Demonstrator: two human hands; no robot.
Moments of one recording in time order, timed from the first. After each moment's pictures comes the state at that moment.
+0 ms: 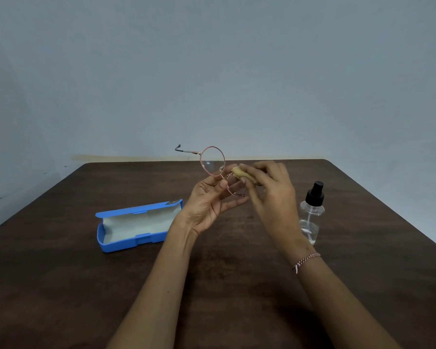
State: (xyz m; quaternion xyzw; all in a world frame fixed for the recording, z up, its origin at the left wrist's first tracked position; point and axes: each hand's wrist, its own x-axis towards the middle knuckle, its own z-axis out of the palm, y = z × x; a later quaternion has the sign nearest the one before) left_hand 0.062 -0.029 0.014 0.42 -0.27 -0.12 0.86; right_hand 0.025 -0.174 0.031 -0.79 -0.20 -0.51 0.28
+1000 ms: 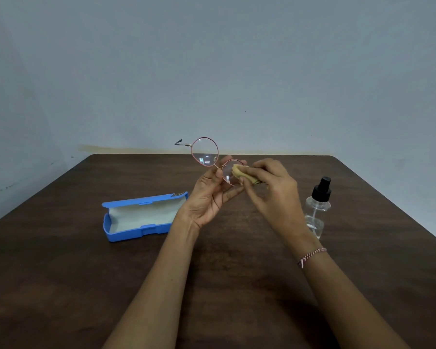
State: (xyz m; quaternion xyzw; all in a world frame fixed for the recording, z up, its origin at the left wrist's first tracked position) left_hand 0.066 -0.025 0.010 0.39 -0.26 -0.10 0.88; right_hand 0.025 -0.173 0.030 -0.78 -0.28 -0.48 0.30
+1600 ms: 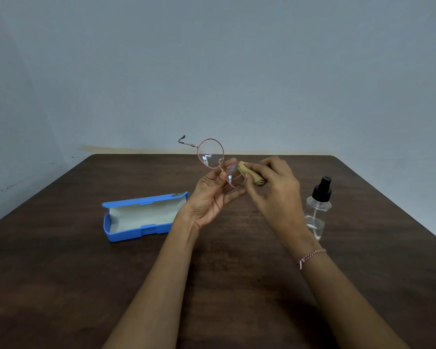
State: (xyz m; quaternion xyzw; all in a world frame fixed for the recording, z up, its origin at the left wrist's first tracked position) left_hand 0.064 -0.027 0.008 0.41 -0.26 -0.11 0.87; right_hand 0.024 -0.171 0.030 -0.79 -0.22 -0.49 0.29
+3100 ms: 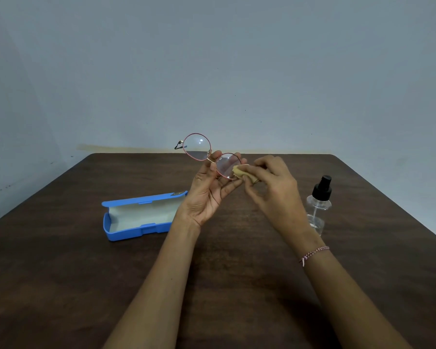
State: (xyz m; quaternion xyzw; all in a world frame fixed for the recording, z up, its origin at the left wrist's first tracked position) left_hand 0.059 -0.028 0.017 0.32 -0.26 -0.07 0.91; right_hand 0.026 -0.176 0.032 -0.80 -0.28 -0.47 0.25
